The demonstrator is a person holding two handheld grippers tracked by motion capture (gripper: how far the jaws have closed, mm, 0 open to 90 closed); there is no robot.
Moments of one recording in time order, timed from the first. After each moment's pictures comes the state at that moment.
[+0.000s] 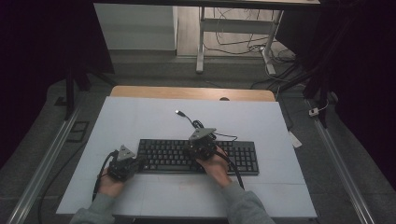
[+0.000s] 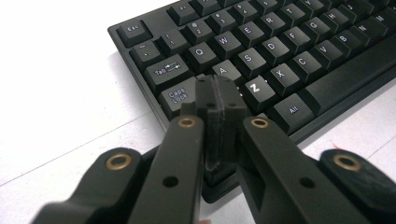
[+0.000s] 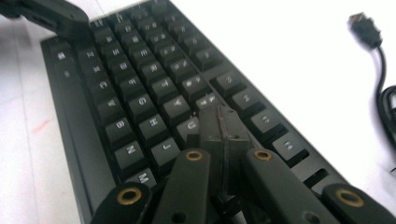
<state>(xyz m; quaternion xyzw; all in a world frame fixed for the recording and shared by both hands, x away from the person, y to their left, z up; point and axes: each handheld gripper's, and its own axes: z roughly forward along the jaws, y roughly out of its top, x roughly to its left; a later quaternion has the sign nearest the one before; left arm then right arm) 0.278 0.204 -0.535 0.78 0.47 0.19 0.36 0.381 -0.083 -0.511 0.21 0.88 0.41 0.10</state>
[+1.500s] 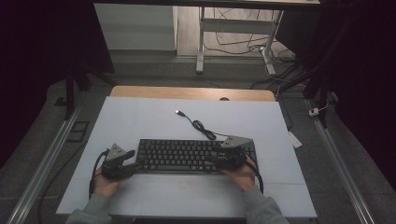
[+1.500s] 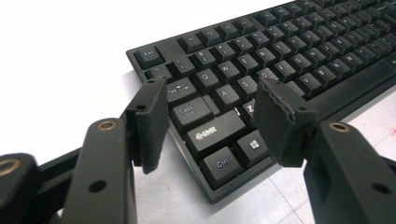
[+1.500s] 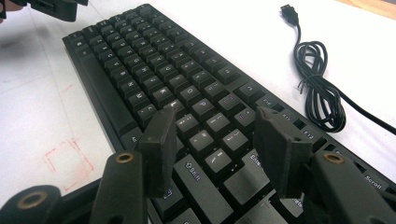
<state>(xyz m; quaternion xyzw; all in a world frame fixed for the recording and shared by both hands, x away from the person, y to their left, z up) 0.272 0.218 -0.525 0.75 0.48 0.18 0.41 0.350 -0.172 -0.499 0.25 0.85 0.45 0.12</state>
